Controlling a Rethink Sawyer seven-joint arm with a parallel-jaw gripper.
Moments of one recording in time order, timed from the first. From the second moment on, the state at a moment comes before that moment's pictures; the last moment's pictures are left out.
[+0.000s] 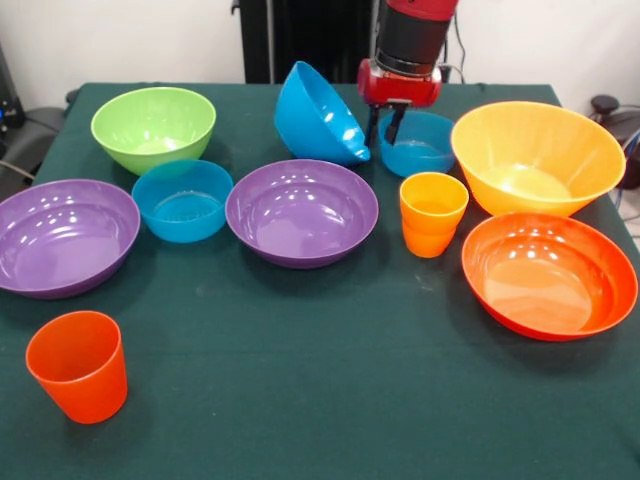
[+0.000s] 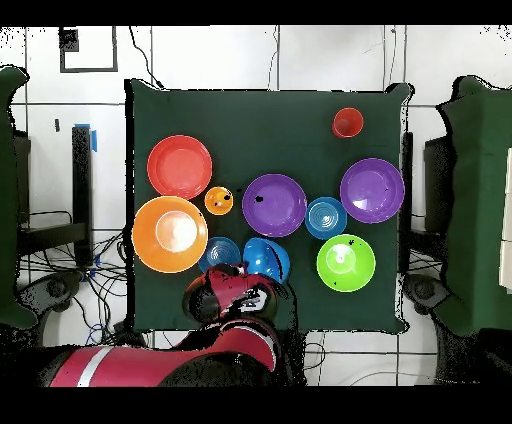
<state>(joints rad) 0.06 -0.42 -0.20 1.97 -0.20 -0.08 1.77</state>
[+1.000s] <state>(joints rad) 0.01 -0.56 -0.18 2.00 -0.20 -0.05 1.77</state>
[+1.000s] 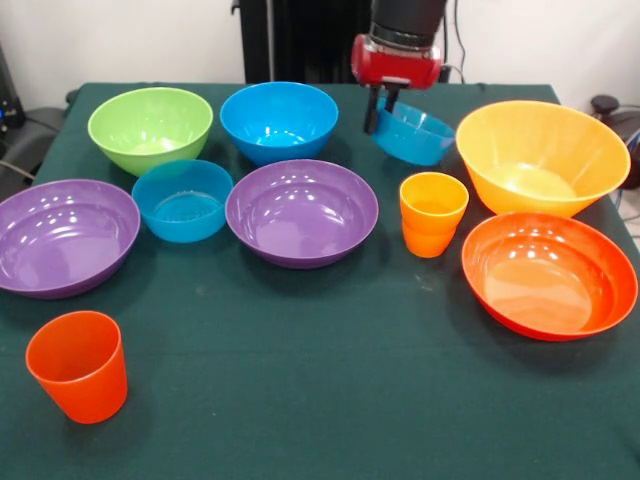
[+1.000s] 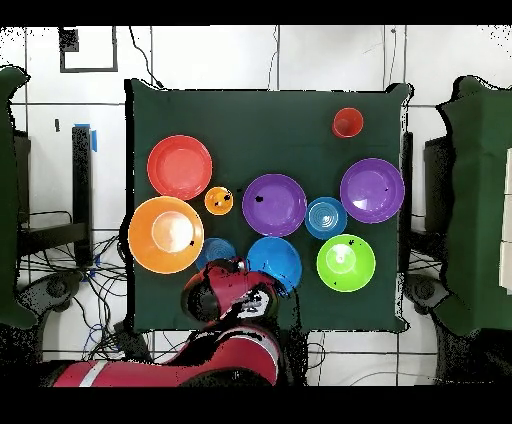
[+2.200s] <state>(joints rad) -0.11 -0.88 -0.10 2.05 -0.21 0.21 1.77</state>
